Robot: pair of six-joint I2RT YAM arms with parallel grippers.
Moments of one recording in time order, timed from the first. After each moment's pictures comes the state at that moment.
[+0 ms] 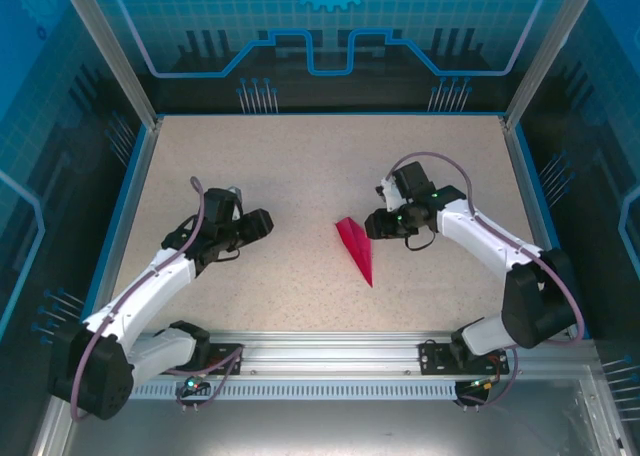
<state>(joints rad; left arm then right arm) -0.32 1.07 0.70 -0.43 0.11 -0.72 0.44 1.45 1.03 -0.73 -0.31 0.28</state>
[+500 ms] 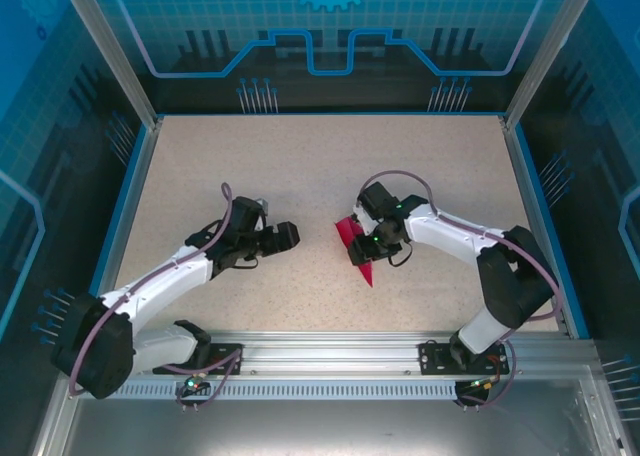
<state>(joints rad) -0.46 1.19 0.67 -0.35 0.14 -0.75 0.61 1.61 1.02 -0.76 -0.21 0.26</state>
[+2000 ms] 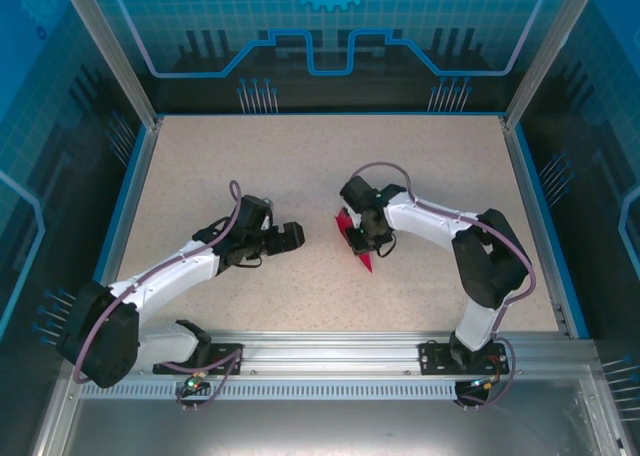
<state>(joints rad) -0.49 1.24 0.70 -0.37 0.10 -0.74 0.65 1.77 1.24 -0.87 -0.04 0.34</state>
